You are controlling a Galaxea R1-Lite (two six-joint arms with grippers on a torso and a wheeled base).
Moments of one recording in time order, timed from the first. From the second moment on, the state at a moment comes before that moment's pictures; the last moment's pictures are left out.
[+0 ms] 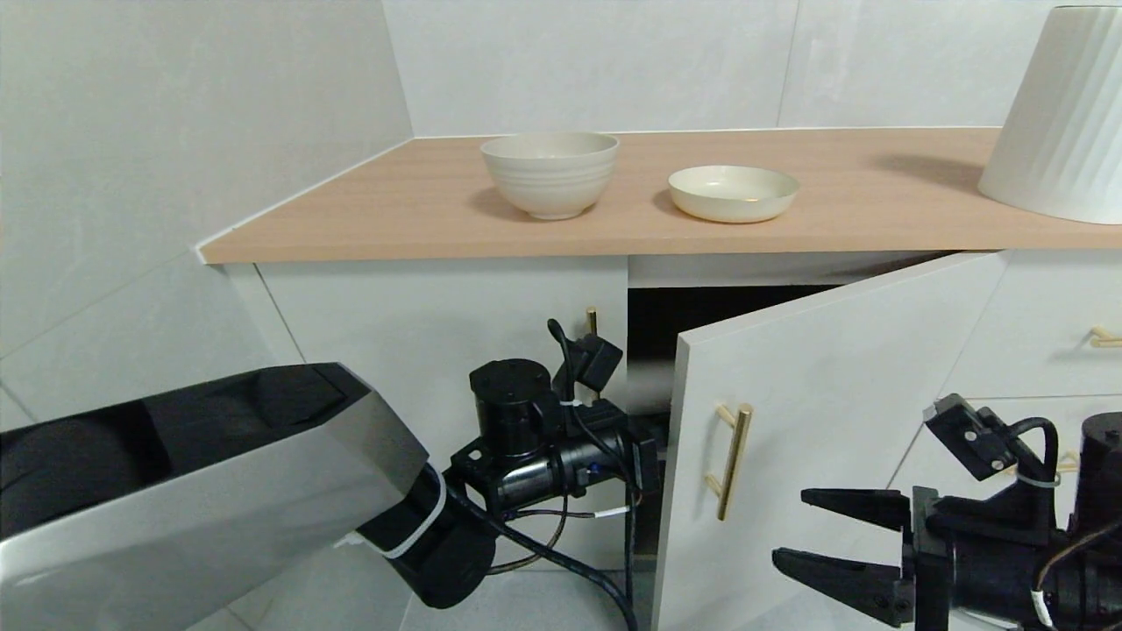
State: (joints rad) left arm -0.68 2.25 -0.91 -1.29 -0.51 -0.34; right arm 0.47 1.49 -0.23 -0.96 0.52 0.19
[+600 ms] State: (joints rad) left arm -0.71 2.21 -0.98 -1.06 -0.52 -0.34; right arm 0.48 1.44 -0.18 -0.96 0.52 0.19
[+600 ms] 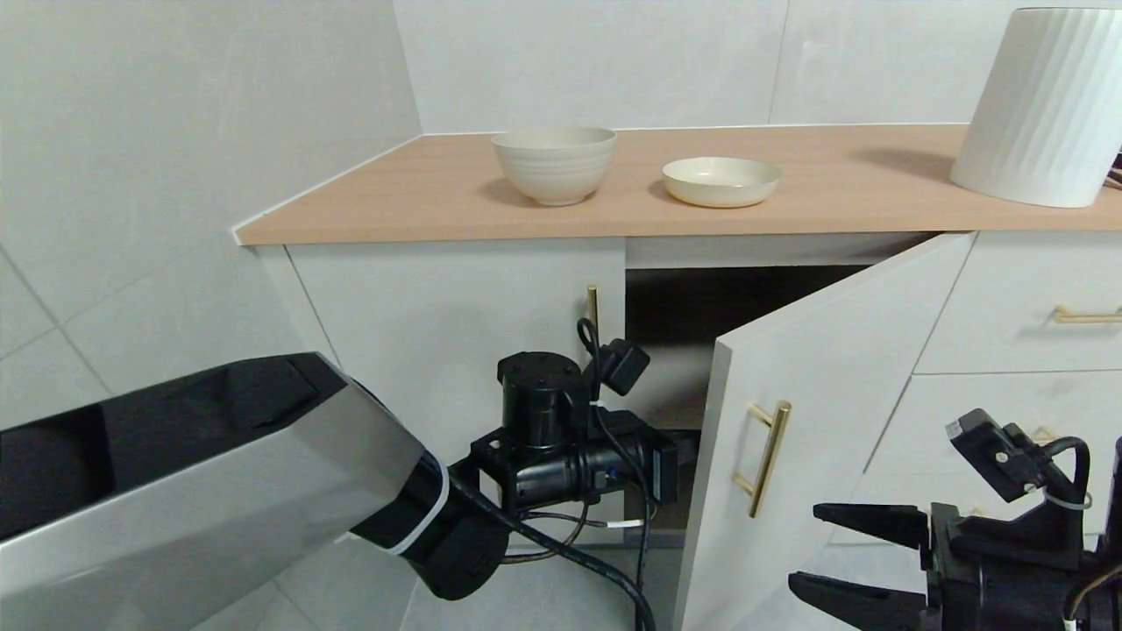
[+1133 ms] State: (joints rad) left arm -0.74 2.25 -1.14 -0.93 -0.51 -0.34; right arm 0.49 1.44 -0.18 -0.96 0.52 0.19
